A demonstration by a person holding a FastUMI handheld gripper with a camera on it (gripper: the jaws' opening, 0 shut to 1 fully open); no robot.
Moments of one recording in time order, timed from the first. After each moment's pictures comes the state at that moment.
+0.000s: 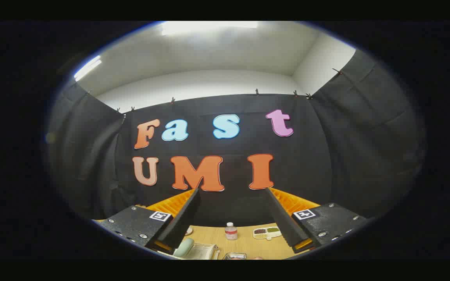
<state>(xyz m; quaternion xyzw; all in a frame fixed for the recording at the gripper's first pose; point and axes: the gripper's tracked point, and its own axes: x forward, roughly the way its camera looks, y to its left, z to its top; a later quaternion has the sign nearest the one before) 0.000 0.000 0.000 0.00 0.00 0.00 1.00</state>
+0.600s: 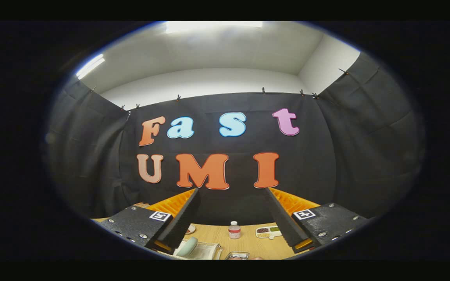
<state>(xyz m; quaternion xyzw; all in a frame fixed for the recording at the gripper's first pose) 0.001 0.016 -0.001 -0.01 0.01 0.01 1.00</state>
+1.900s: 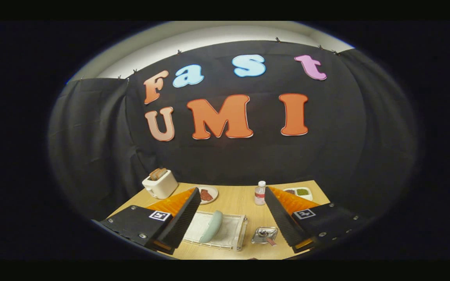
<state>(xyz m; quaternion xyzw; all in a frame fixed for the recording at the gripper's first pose) 0.041 0.088 -0.136 0.03 0.29 0.08 0.95</state>
